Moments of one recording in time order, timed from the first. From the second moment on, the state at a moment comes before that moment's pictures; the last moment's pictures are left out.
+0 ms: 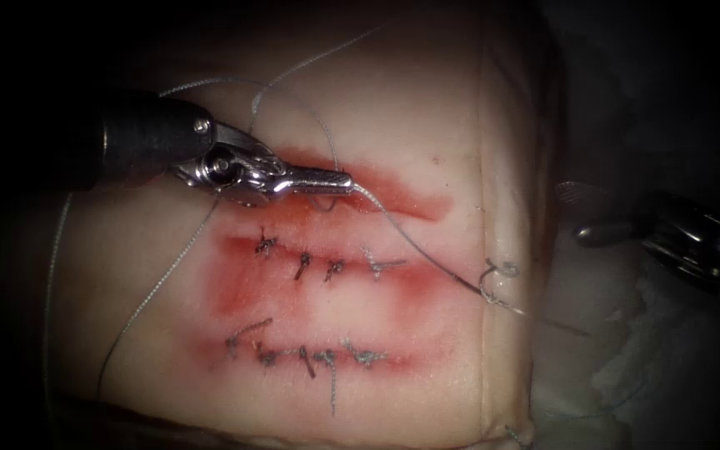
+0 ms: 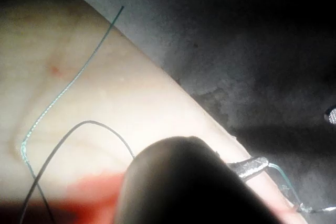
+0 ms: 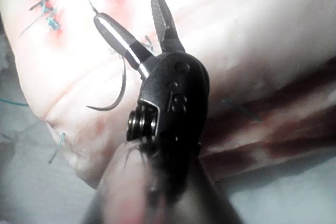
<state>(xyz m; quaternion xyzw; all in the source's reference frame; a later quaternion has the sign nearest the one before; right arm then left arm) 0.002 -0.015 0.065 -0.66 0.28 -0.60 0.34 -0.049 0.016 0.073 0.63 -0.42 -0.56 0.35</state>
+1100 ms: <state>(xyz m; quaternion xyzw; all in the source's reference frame) 0.007 -0.016 0.066 -0.49 0.36 -0.79 0.07 -0.048 0.016 0.074 0.64 -0.41 -0.55 0.35</state>
